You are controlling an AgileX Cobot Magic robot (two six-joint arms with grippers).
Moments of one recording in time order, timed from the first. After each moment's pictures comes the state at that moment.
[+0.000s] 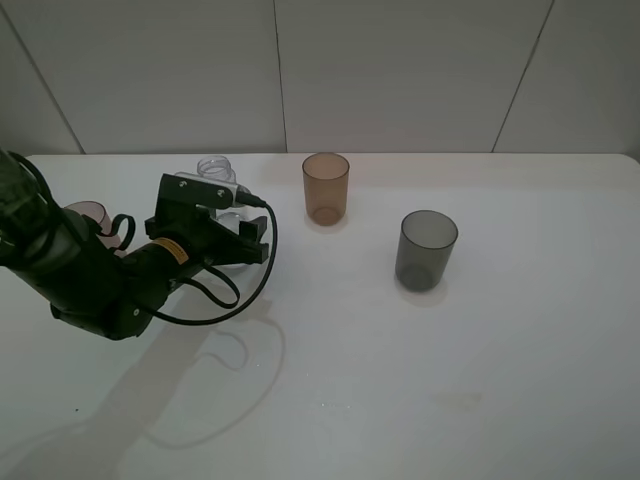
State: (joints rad) left arm -0.55 2.17 -0.61 -0.22 -1.21 -0.01; right arm -0.13 0.00 -0.52 0.00 1.06 -0.01
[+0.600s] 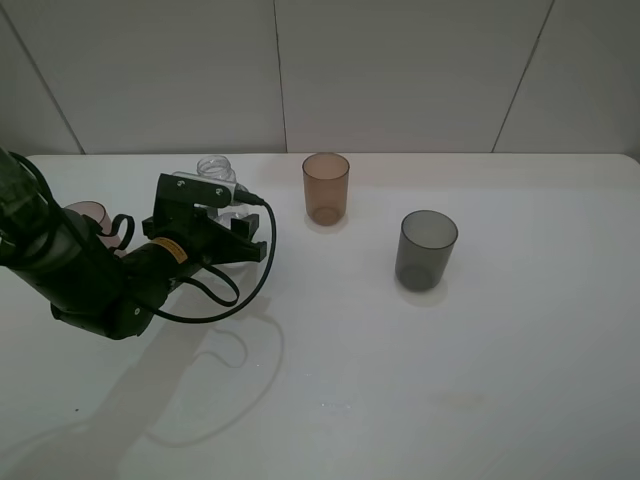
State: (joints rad) left arm -0.55 2.17 -0.61 -0.23 -1.21 -0.01; right arm -0.13 0.00 -0.52 0.00 1.06 -0.01
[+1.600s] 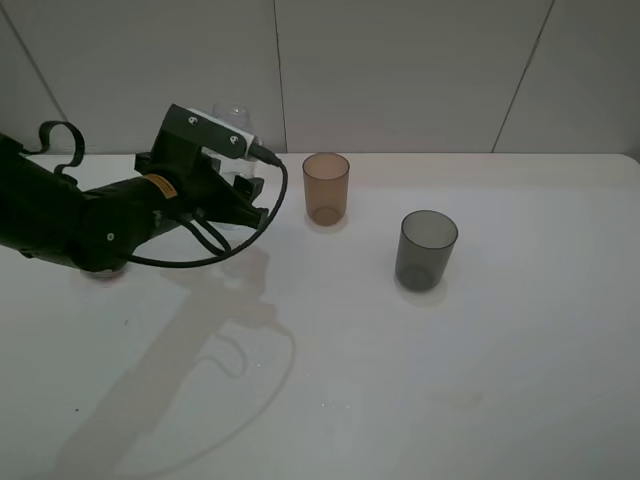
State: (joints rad) left arm -0.55 1.84 -0.69 -0.24 -0.73 0.36; right arm -0.13 0.00 -0.52 0.00 1.06 -0.01
